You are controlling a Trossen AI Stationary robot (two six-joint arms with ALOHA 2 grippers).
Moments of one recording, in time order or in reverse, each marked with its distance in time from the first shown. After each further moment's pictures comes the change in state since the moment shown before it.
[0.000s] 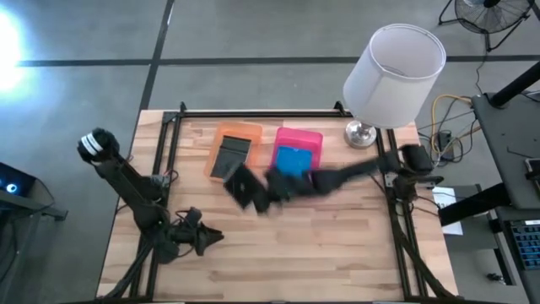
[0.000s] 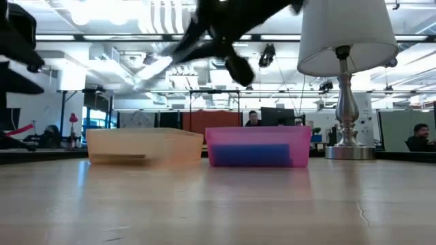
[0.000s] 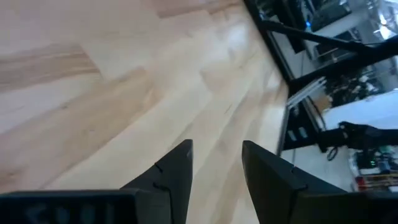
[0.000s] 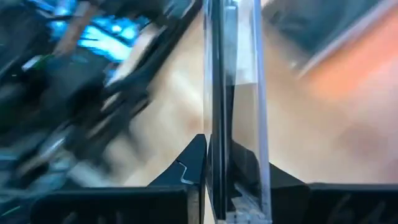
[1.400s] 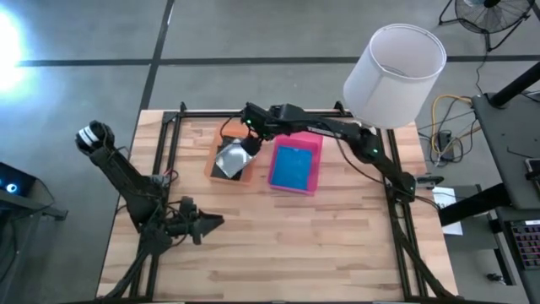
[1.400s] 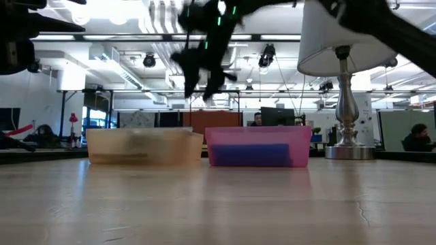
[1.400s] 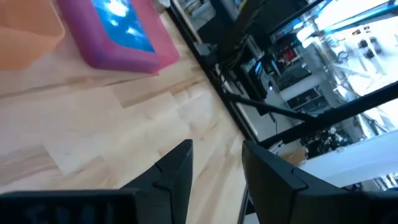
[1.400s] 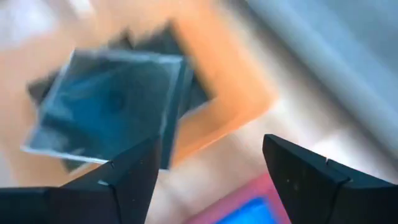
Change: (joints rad) left arm 0.040 -0.157 0.069 -0.016 -0.235 0.171; right arm -0.417 0.478 1.015 -1.032 0.043 -0.667
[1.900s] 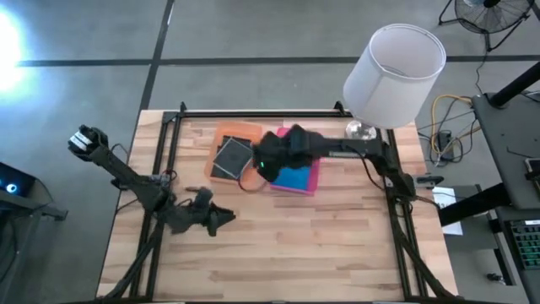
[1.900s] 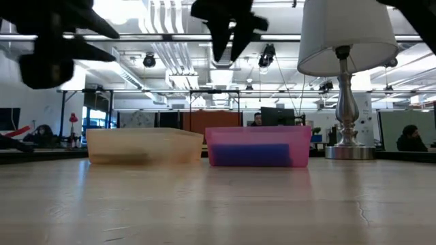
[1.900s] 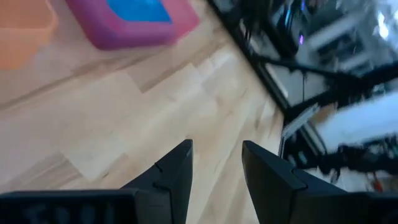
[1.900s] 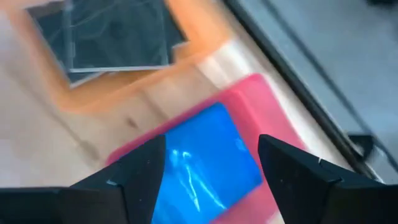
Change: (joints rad) left arm 0.279 -0.020 0.000 -0.022 0.416 0.190; right arm 0.252 -0.186 -0.065 -0.343 0.364 0.198
